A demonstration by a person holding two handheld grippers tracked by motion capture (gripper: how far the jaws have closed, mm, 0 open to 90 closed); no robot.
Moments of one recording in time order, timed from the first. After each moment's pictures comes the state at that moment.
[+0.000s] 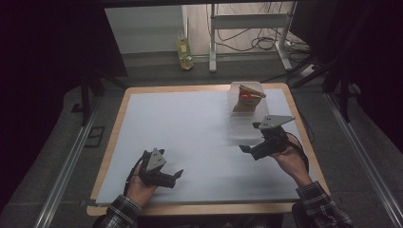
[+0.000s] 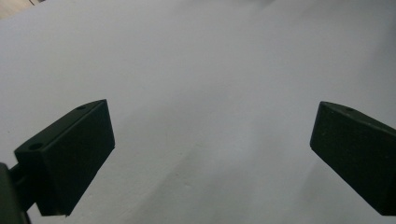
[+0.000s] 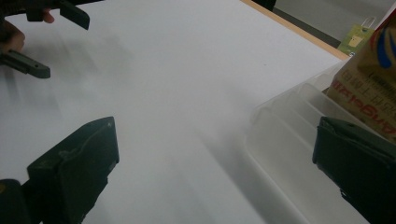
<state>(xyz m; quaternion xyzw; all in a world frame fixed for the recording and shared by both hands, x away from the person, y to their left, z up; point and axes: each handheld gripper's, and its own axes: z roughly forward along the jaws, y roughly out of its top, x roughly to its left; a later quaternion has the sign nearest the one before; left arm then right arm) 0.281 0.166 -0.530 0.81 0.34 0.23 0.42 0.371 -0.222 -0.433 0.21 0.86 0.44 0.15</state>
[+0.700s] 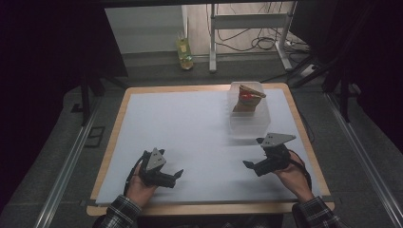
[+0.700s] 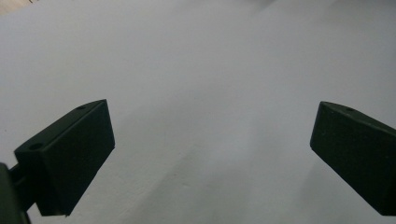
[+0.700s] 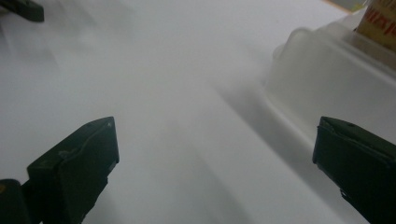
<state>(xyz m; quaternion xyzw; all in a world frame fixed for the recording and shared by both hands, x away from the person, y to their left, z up) 0.282 0.167 -0.530 0.81 0.34 0.22 0.42 0.344 -0.237 -0.476 0.22 0.87 0.41 0.16</state>
